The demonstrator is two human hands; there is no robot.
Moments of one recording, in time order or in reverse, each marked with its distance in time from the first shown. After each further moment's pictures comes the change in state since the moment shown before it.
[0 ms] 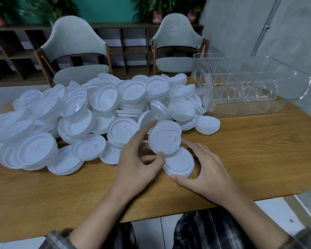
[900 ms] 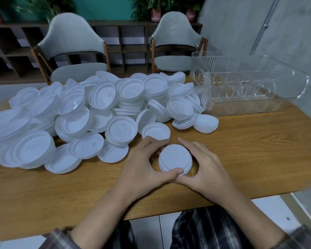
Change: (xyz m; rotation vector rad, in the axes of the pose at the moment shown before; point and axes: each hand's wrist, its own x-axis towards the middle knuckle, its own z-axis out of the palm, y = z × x) left_hand 0.000 -0.004 0.006 0.417 -0.169 0.103; right_hand 0.000 0.001 0.001 0.000 -0.020 0.008
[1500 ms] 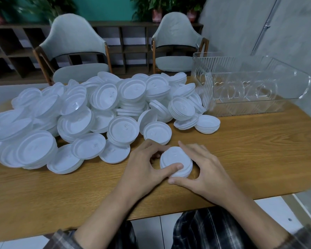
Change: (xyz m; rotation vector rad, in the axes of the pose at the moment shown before) left_hand 0.001 -0.007 0.004 0.000 0.030 -0.001; right_hand -0.002 0.000 0.000 -0.043 -0.069 0.024
